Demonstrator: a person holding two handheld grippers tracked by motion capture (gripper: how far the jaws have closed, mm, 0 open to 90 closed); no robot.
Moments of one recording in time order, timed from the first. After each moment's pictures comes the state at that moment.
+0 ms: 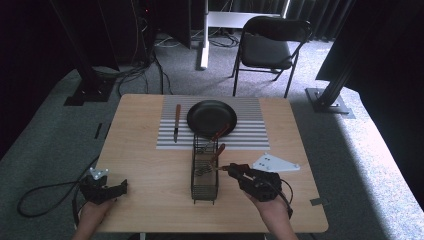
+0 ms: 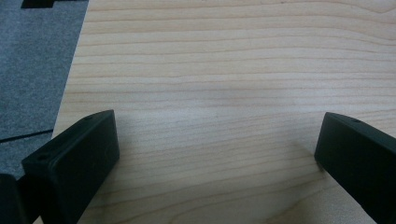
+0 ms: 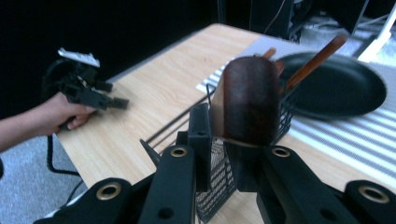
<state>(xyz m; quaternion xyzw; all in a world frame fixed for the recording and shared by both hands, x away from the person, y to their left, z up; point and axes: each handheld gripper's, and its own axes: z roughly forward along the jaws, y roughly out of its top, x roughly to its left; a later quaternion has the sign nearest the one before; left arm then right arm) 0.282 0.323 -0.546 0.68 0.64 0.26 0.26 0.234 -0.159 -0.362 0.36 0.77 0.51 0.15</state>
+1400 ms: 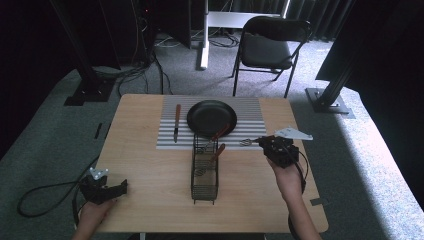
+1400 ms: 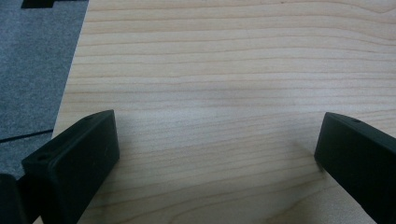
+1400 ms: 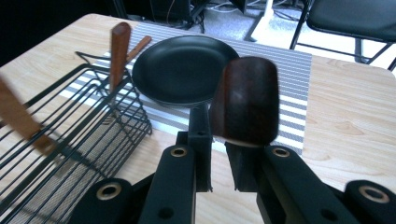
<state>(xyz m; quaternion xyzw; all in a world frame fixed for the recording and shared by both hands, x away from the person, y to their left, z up) 0.282 0.323 -0.546 0.68 0.64 0.26 0.26 0.328 -0.220 -0.386 0.49 0.73 0.42 0.24</state>
